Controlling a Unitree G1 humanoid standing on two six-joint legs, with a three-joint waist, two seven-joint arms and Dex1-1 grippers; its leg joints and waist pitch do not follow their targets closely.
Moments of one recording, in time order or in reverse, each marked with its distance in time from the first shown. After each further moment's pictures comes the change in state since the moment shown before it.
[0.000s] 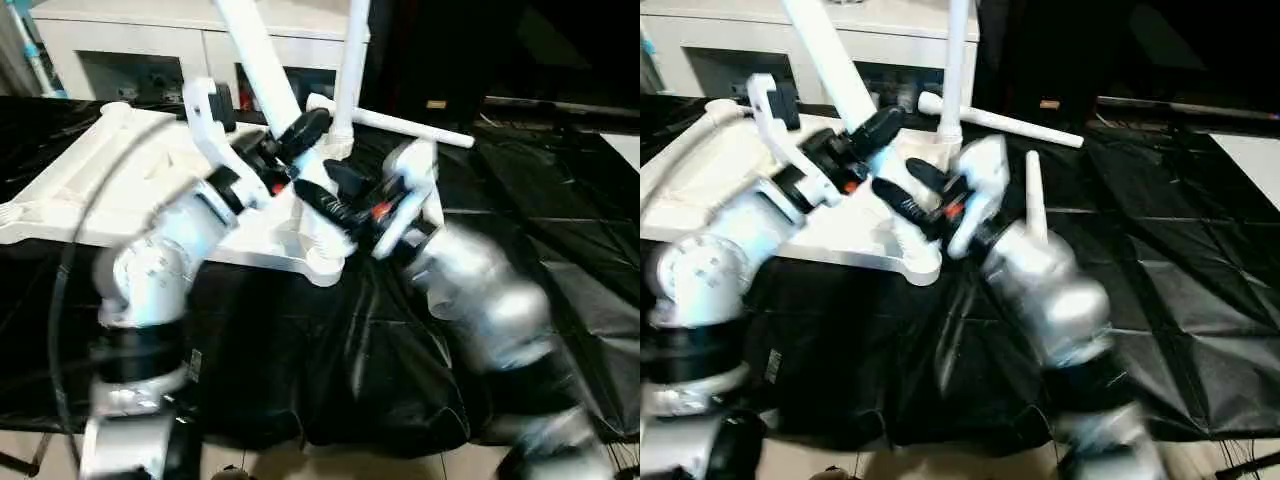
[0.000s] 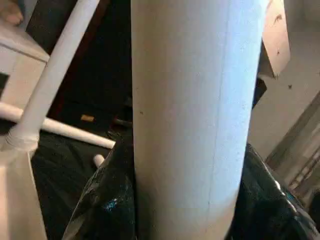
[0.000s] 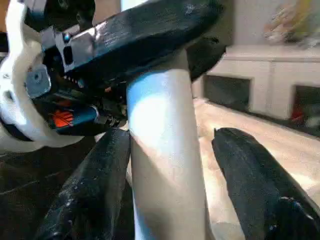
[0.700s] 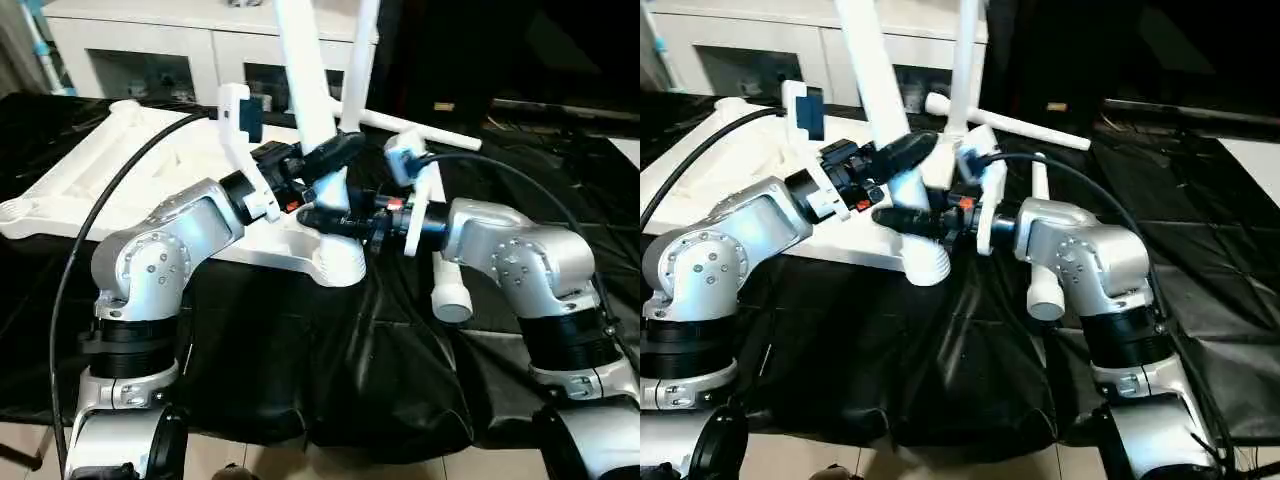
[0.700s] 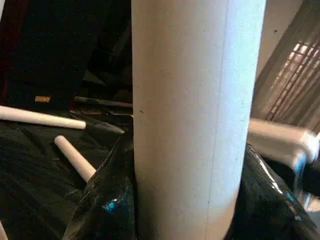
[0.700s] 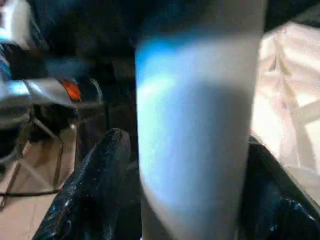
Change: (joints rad) left arm -0.005 0.049 -0.097 -0.008 -0.032 0.073 -0.146; right arm -0.137 -0.143 0.082 0.070 0.065 0.315 0.190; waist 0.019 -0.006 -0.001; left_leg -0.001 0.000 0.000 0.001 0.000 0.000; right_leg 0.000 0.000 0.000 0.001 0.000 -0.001
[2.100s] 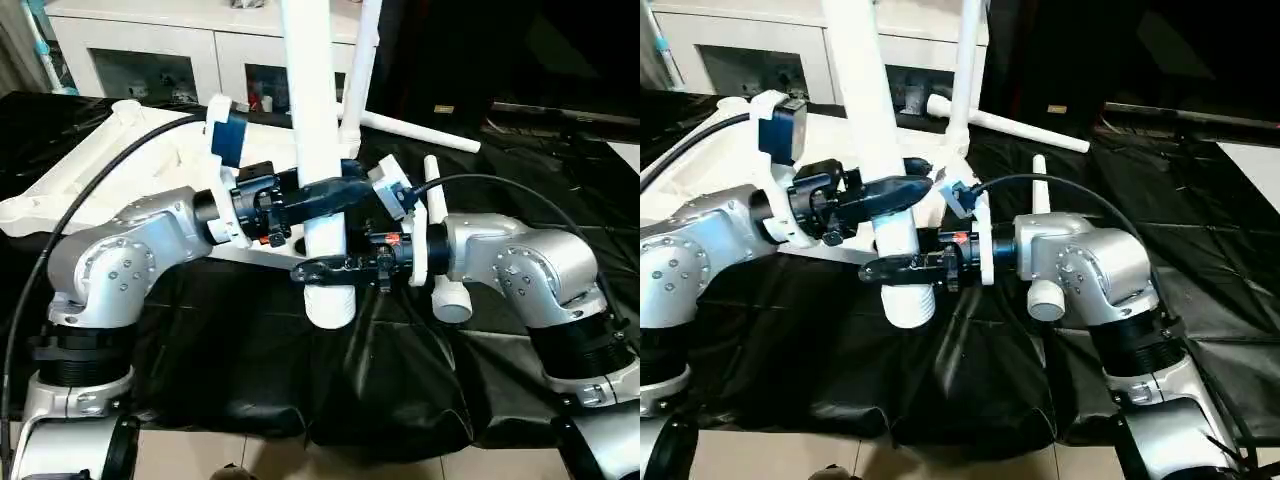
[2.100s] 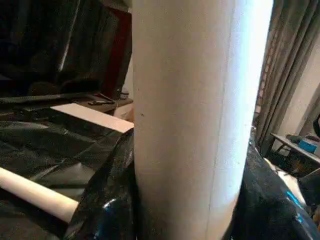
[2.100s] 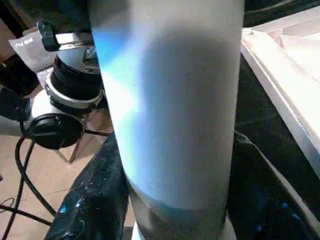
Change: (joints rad) left arm 0.044 0.189 -0.058 -0.043 -0.089 0.010 -0.415; right arm 0.014 -0.071 0.066 -0.078 0.078 0.076 0.225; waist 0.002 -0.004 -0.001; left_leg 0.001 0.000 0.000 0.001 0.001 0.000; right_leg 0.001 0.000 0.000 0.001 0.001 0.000
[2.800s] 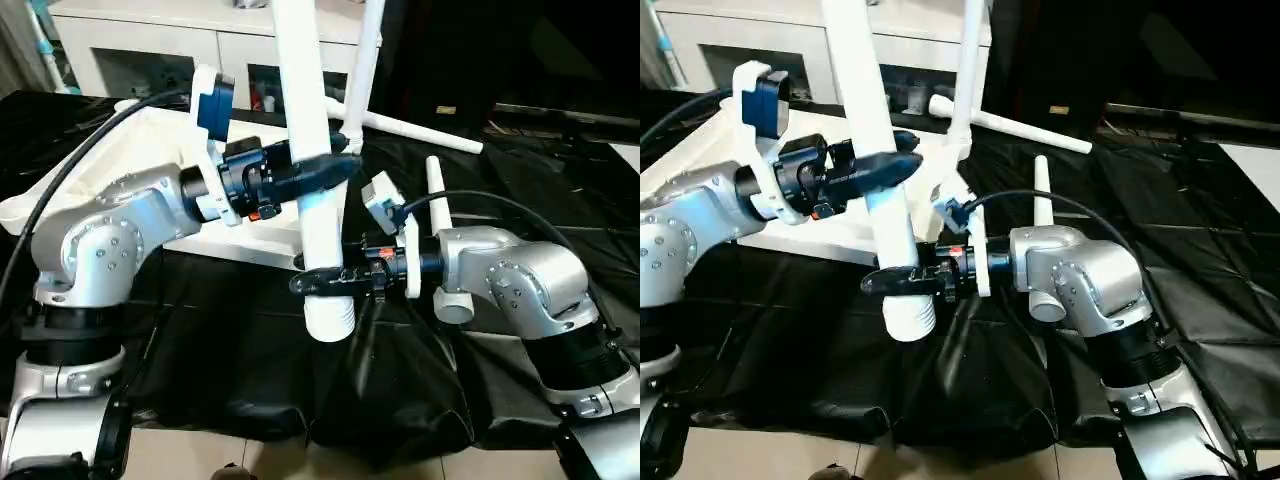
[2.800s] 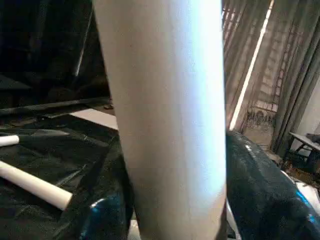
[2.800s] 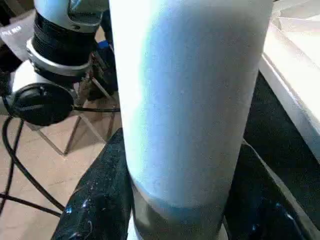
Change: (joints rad) left arm -0.073 0.034 0.018 0.049 0.016 -0.006 0.009; right arm 0.039 -0.005 0.039 -0.011 -0.044 -0.026 -0.018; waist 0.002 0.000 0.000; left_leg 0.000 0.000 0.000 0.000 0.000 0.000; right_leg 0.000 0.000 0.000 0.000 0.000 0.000
